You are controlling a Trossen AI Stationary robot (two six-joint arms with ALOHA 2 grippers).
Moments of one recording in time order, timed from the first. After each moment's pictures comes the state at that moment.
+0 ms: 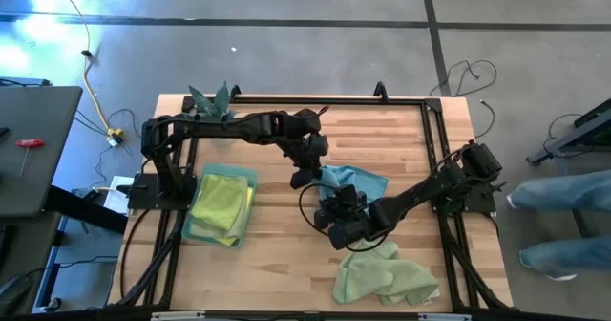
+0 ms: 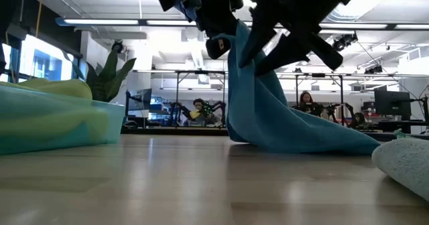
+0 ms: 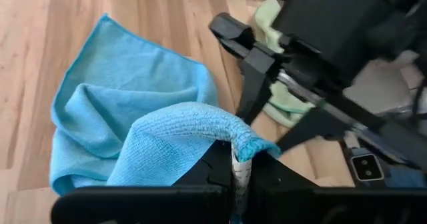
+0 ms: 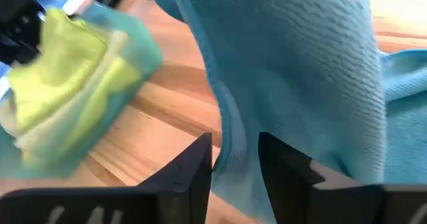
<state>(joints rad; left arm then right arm) 0.30 1.81 1.47 -0.49 0.56 0.00 0.44 1.79 1.19 -0.44 0.80 1.44</state>
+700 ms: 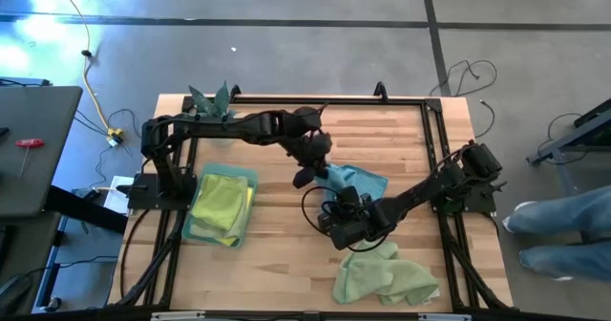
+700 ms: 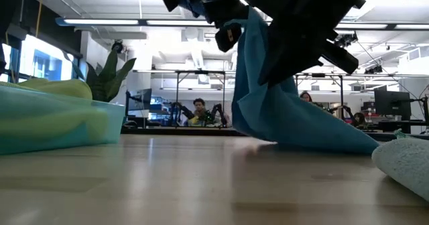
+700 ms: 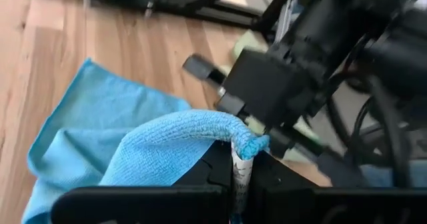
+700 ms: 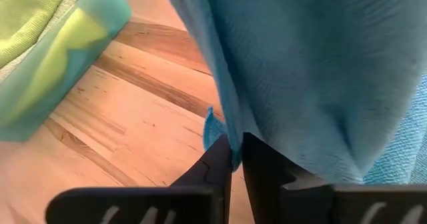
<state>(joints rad) 0.31 1.81 1.47 -0.36 0.62 -0.04 0.44 1.79 1.19 -0.56 0.68 1.47</state>
